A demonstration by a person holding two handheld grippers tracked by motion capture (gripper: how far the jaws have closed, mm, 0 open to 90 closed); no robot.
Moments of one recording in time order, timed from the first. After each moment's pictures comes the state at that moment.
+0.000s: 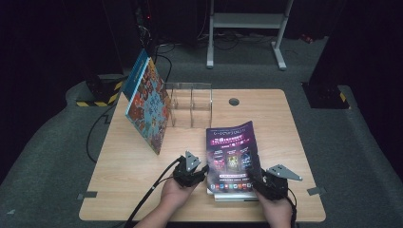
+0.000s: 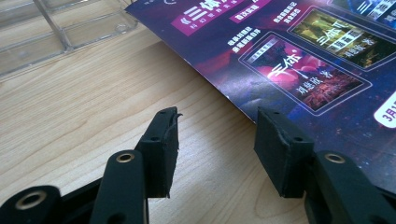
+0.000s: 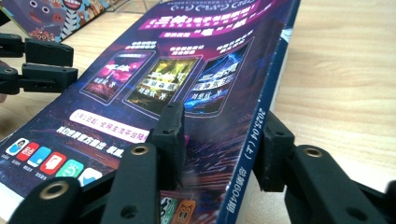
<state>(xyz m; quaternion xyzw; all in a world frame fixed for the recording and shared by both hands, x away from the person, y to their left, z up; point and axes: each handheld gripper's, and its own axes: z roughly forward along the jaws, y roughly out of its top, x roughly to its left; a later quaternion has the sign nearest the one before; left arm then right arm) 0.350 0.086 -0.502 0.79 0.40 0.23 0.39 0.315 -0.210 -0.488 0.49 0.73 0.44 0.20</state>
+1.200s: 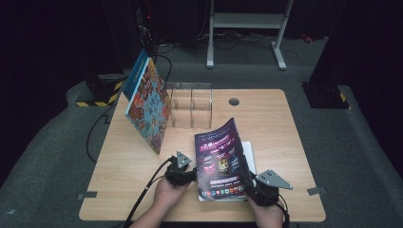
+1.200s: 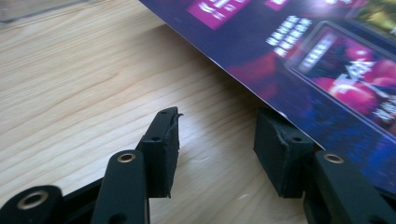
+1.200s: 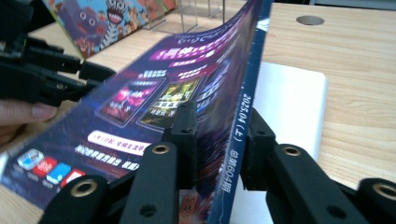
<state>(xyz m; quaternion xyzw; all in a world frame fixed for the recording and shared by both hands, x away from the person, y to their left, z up) 0.358 0.116 -0.518 0.79 0.45 0.21 0.37 0.295 -0.180 -0.479 0.44 0.73 0.47 0.23</state>
